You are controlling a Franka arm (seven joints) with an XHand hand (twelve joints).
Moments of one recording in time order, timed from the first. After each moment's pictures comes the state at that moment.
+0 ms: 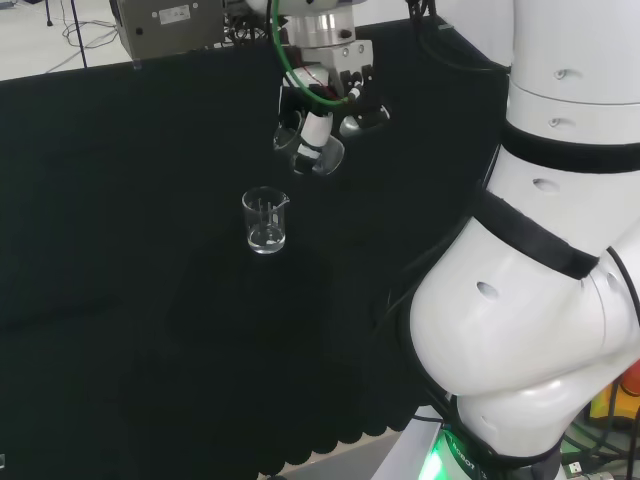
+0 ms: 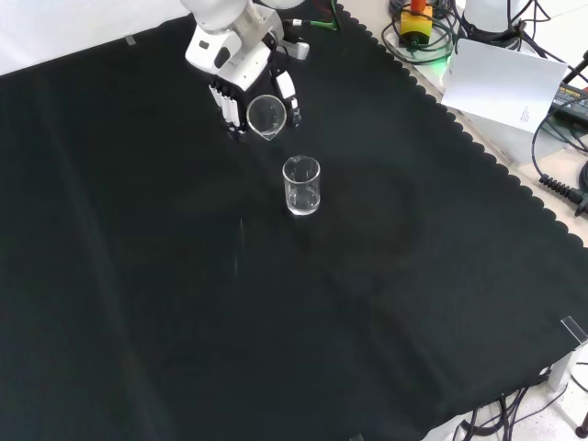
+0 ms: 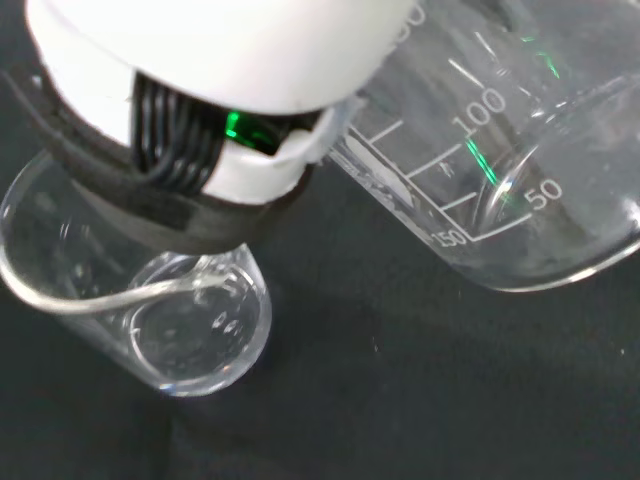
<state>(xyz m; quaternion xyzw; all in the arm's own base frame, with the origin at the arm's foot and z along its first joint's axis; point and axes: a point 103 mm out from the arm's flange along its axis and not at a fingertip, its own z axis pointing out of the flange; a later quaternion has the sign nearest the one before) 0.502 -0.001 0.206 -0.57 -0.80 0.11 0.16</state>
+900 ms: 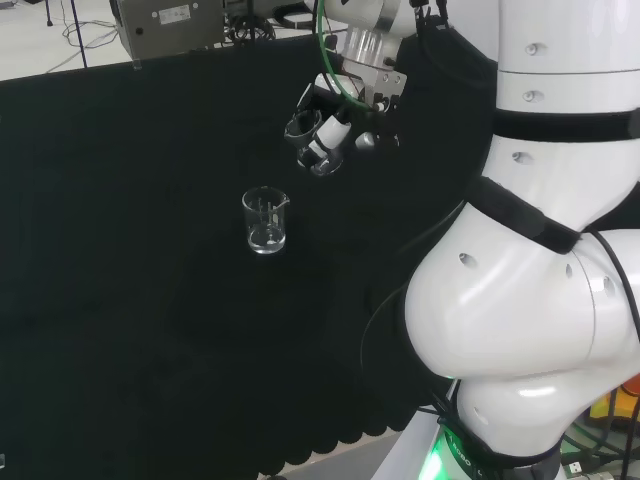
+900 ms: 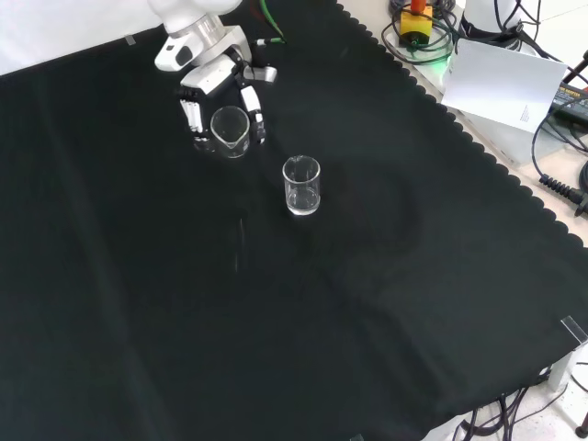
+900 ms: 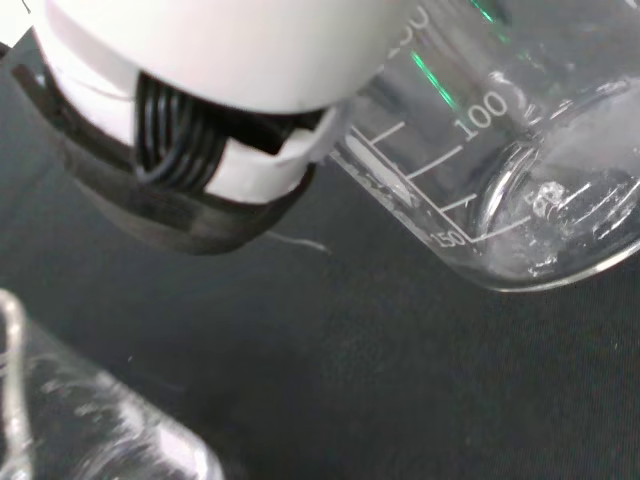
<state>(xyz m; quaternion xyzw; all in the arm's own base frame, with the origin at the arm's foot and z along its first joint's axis) 0.552 -0.044 0.144 -0.57 -0.79 -0.07 0.22</state>
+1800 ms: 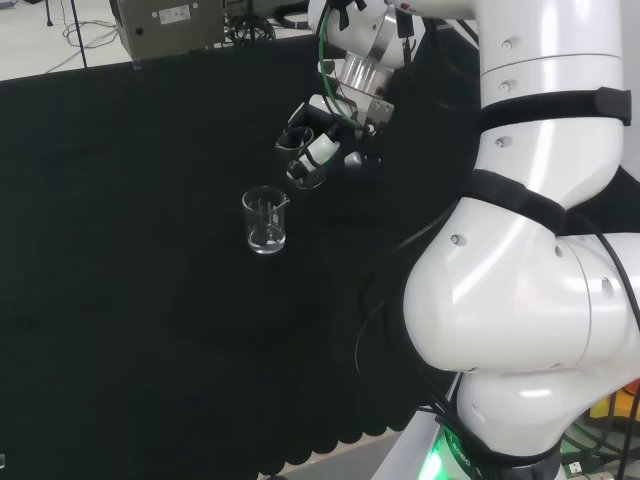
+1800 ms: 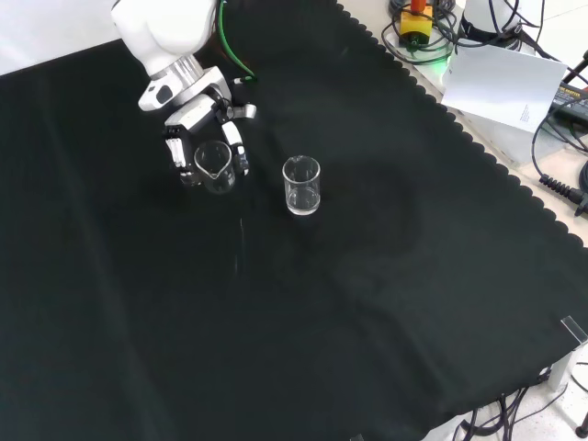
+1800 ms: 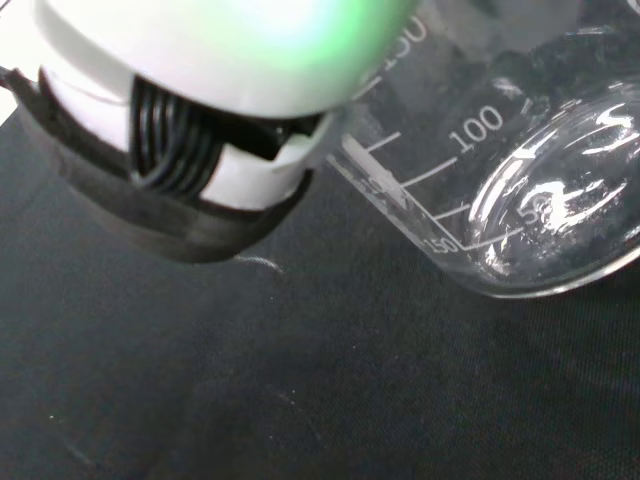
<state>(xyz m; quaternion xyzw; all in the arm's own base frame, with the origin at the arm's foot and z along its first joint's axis) 0.597 -0.039 0.076 -0.54 -0.79 -0.13 0.26</state>
